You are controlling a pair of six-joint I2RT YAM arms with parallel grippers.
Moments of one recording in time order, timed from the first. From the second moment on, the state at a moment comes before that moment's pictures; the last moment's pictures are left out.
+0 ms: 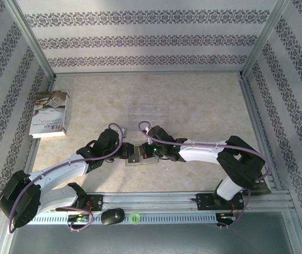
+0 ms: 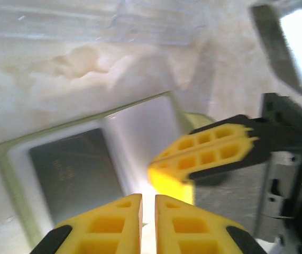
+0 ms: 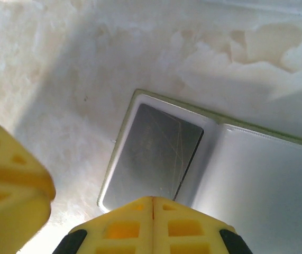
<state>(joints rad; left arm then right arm) -0.63 1.12 0.50 -0.12 0.20 -0.64 0.89 1.62 0.78 0.05 -0.21 0.68</state>
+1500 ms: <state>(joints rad) -0.59 1.36 0.48 -0.03 0.20 -0.64 0.85 1.72 0.82 0.02 -0.21 0.75</state>
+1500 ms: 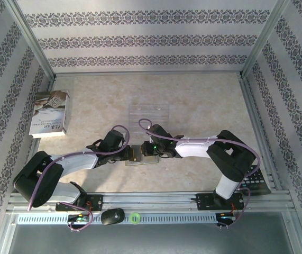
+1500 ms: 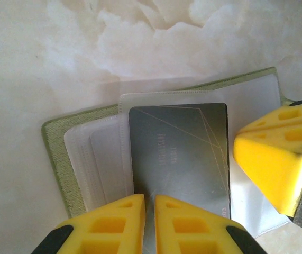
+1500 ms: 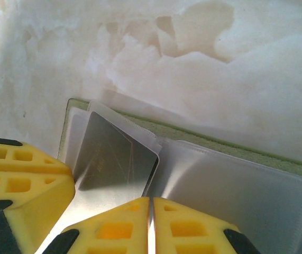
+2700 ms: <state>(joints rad) -0.79 1.45 0.66 -0.26 -0.12 -0.55 0.85 1.64 0.76 0.04 -0.17 0.73</state>
